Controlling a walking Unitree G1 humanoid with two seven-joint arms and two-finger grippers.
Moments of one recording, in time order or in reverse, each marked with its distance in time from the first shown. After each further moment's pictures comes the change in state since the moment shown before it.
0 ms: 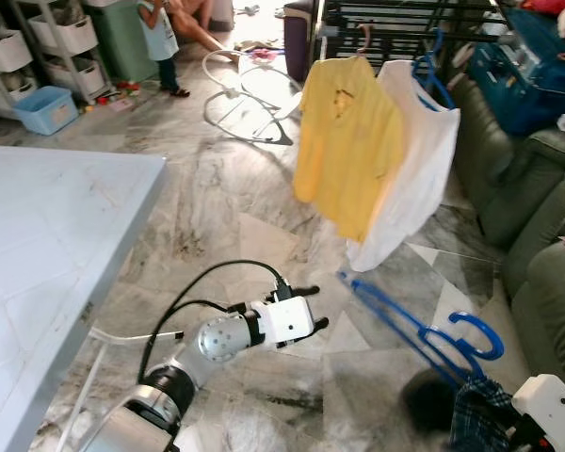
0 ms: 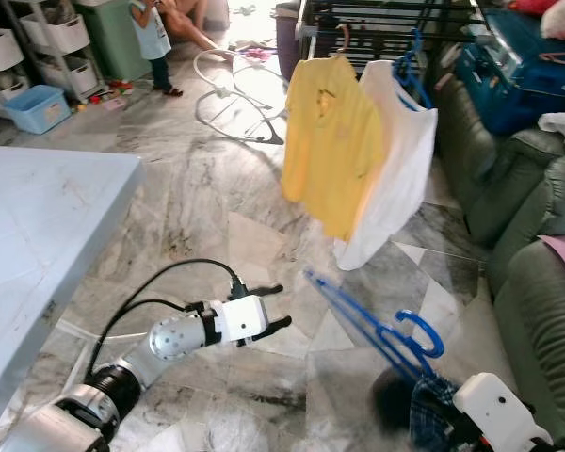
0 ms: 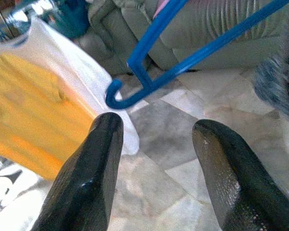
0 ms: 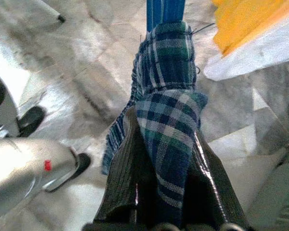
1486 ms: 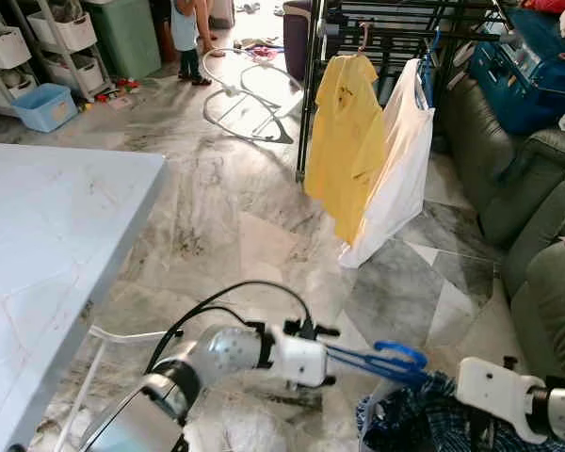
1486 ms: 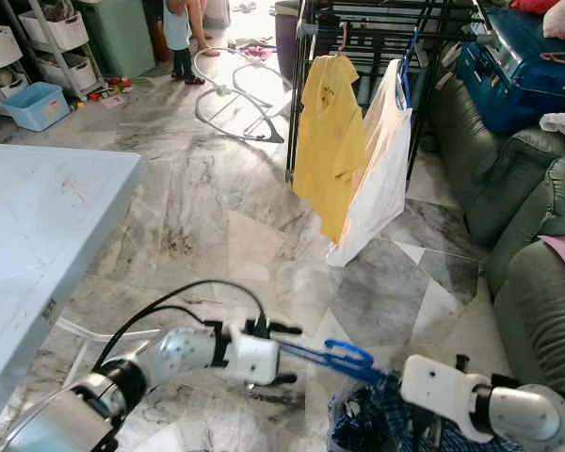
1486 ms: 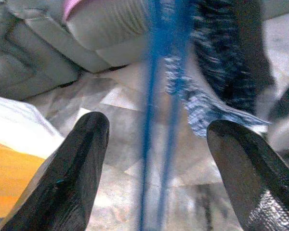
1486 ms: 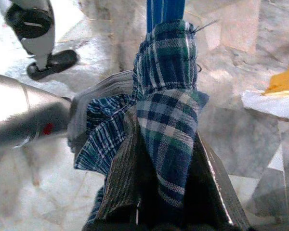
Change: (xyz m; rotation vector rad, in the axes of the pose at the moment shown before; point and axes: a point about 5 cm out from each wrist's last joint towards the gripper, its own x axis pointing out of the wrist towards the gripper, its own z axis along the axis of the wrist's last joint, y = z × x) left arm 0.010 -0.028 0.005 0.141 0.005 -0.364; right arm 0.050 -0.010 0.024 -0.407 0.081 0.330
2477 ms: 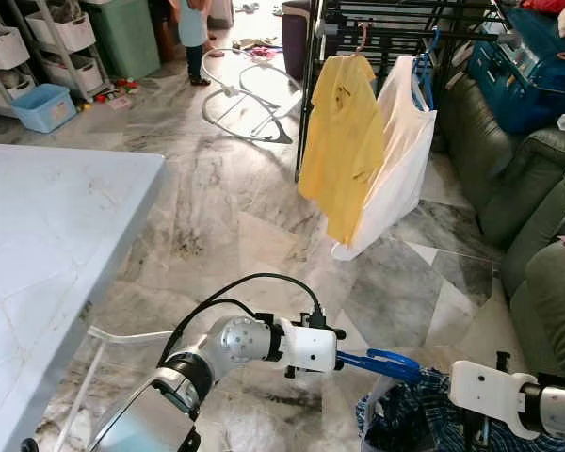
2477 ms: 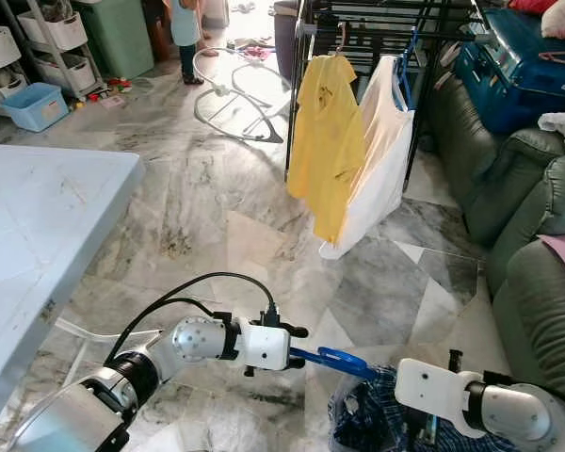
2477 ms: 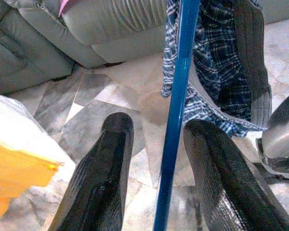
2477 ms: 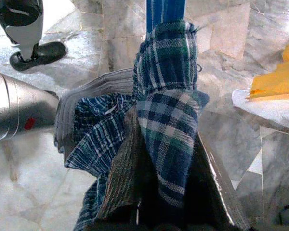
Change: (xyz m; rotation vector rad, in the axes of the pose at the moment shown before) left arm 0.009 0.007 0.004 -0.064 0.018 -0.023; right arm 0.006 -0.004 0.001 -0.083 0.005 -0.035
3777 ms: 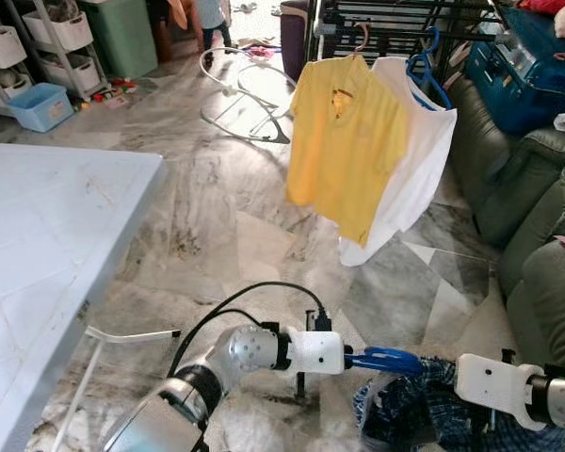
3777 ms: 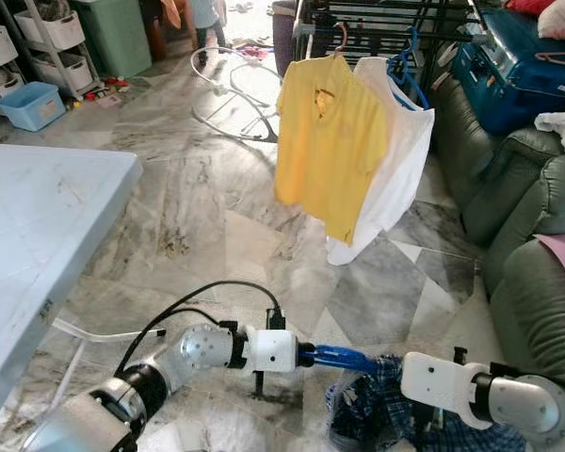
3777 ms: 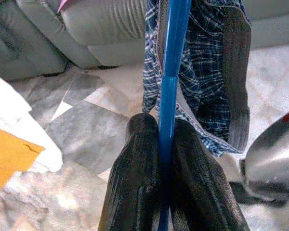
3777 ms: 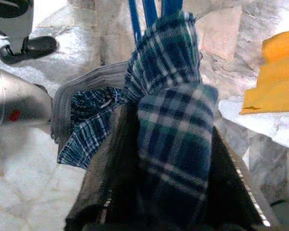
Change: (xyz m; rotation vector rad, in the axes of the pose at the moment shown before) left arm 0.011 -0.014 0.001 -0.145 -0.032 0.027; right arm -0.007 -0.013 -0.002 -0.048 0.001 -0.019
